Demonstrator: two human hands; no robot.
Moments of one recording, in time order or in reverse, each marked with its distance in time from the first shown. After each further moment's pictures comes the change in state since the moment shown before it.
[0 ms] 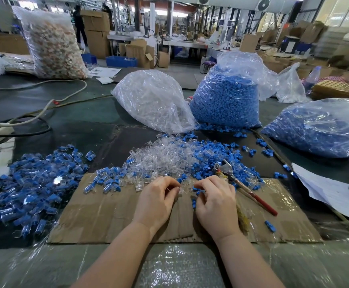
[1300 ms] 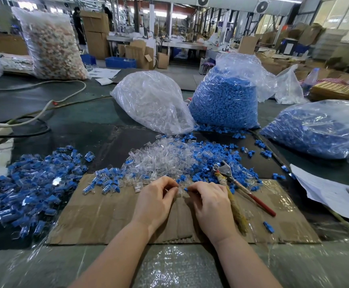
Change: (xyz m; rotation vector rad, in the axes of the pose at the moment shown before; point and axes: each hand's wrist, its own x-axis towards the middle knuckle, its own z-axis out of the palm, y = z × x) left_hand 0.001 -0.001 -0.002 -0.092 -0.057 -0.095; right_hand -0.001 0.000 0.004 0.091 -0.058 -0.088
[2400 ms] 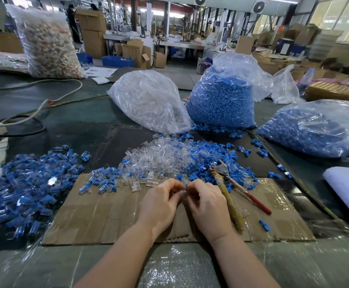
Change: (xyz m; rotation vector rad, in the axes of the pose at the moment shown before) left_hand -0.004 0.012 0.014 -0.077 -0.069 -0.033; right_hand 0.000 -0.001 -0.004 0.052 -0.025 0.011
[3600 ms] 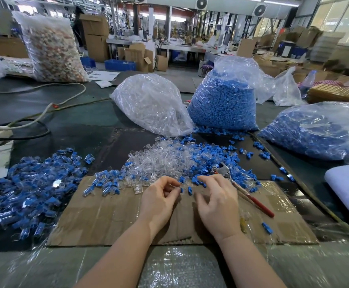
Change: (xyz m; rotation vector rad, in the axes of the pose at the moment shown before) left_hand 0.007 0.000 -0.004 -0.199 0.100 -0.092; right_hand 0.005 0.005 -0.007 -0.097 0.058 0.141
